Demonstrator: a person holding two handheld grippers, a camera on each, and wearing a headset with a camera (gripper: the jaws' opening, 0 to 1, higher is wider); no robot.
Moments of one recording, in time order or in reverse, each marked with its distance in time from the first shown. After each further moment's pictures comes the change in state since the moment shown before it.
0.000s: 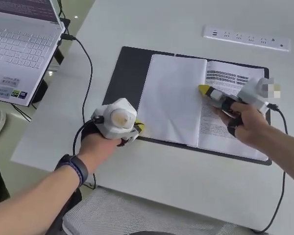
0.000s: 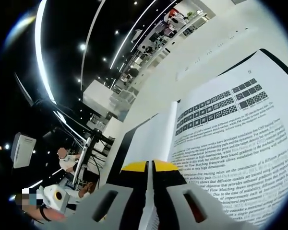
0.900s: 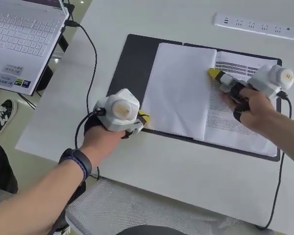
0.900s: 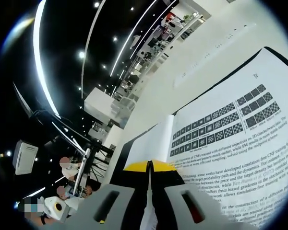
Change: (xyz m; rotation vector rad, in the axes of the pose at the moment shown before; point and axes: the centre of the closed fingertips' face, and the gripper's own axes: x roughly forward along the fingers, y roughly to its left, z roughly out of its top) left arm -0.003 -0.002 0.004 -0.066 -0.022 0.004; right arm 0.023 -0.019 0.030 0.044 -0.062 0.016
